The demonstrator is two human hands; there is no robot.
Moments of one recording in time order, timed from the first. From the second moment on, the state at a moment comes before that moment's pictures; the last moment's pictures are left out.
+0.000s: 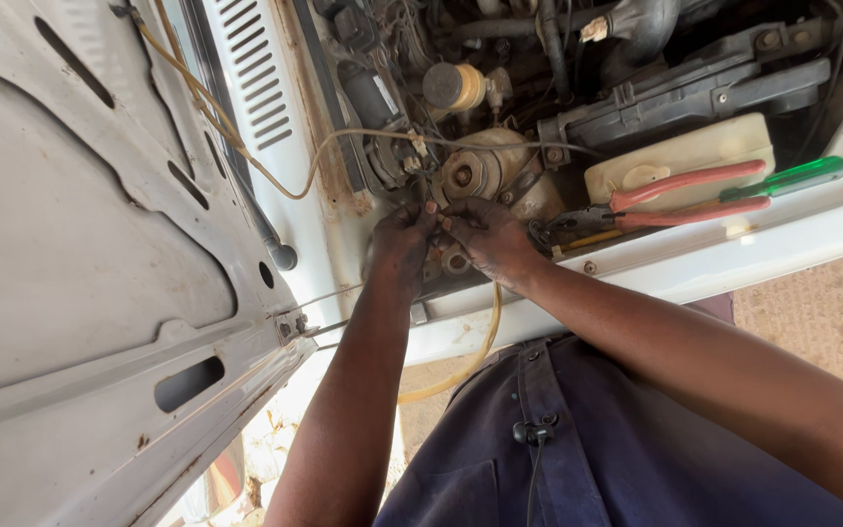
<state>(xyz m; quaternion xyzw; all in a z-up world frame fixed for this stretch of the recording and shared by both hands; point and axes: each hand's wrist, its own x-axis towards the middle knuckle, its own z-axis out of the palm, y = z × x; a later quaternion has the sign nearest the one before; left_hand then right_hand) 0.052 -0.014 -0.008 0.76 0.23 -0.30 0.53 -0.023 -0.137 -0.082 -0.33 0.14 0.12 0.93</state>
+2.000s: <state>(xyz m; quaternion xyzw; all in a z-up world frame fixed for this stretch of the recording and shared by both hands) 0.050 -0.014 -0.019 0.74 0.24 -0.25 0.57 -0.031 -0.133 -0.054 -0.54 0.19 0.07 0.82</state>
